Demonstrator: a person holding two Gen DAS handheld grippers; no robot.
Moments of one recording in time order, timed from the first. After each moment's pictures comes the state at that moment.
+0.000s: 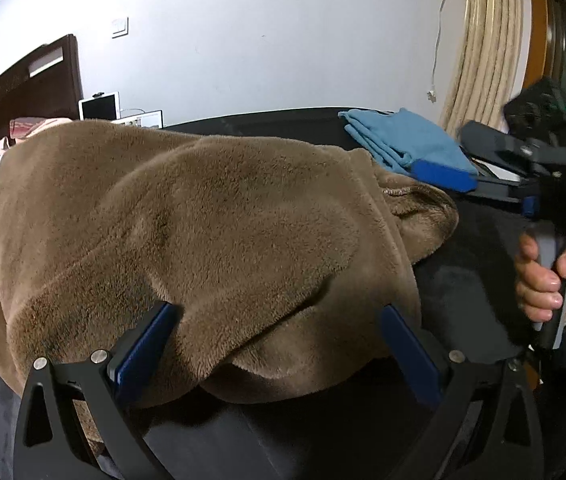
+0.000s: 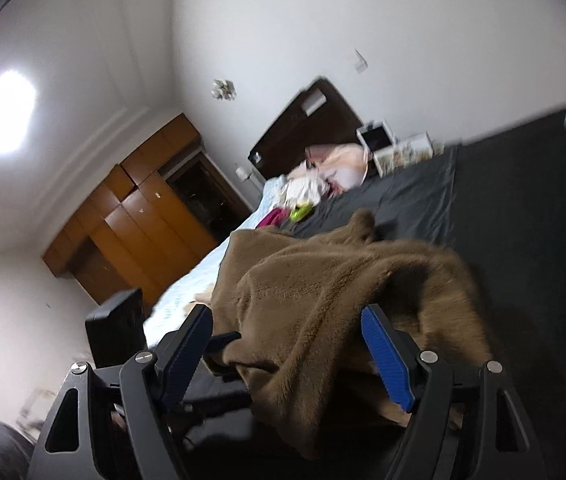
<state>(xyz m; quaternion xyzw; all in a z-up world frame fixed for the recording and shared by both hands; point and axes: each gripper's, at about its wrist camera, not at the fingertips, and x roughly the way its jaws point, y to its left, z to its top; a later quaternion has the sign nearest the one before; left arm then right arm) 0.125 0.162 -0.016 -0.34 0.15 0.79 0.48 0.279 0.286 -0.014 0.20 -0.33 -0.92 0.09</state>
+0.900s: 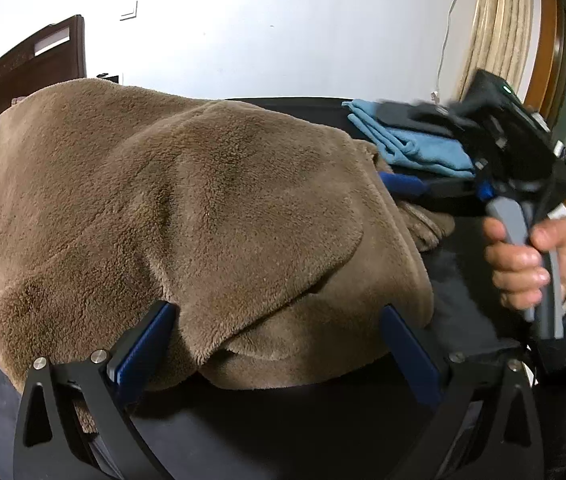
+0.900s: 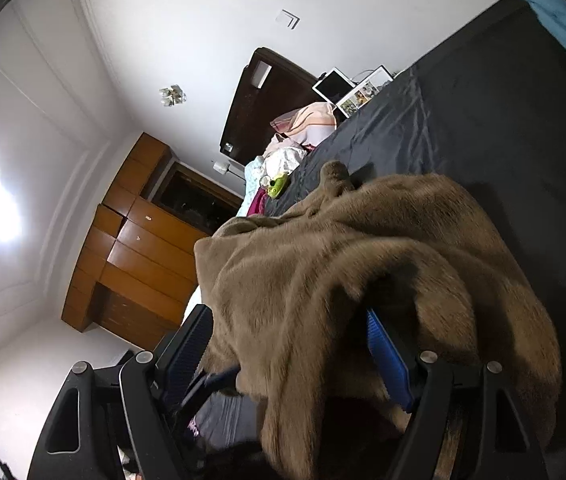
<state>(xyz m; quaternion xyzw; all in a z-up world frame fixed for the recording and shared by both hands) 0.132 0.152 -0.038 -0.36 0.15 0.78 0.49 0.216 0.302 -0.053 0.24 -0.46 -0.85 0.08</state>
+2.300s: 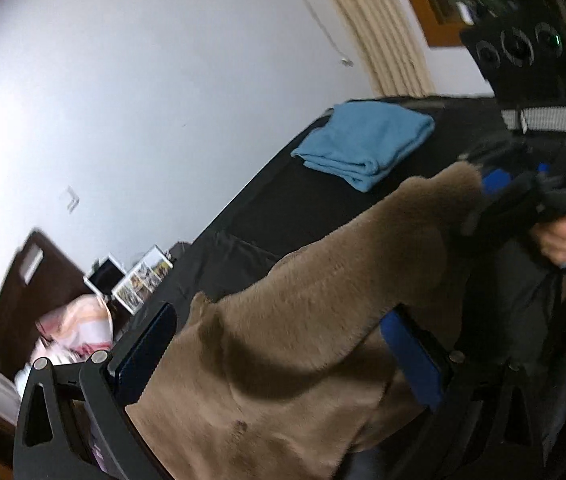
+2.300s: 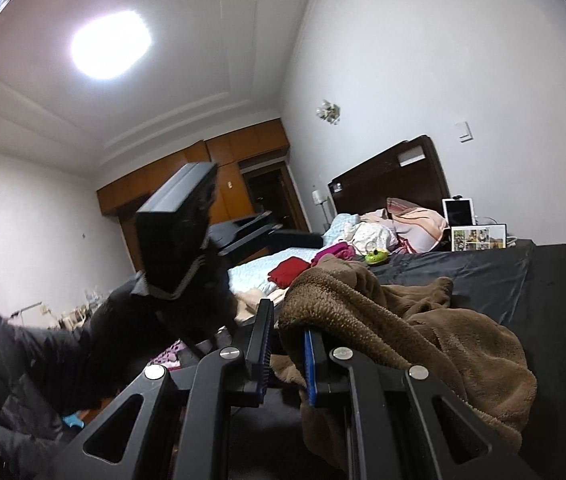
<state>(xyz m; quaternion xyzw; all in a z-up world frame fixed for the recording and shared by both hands) 0.156 0.177 0.059 -0.09 0.41 0.73 0.54 0.322 0.207 0.032 0.09 -0.14 -0.96 0.20</state>
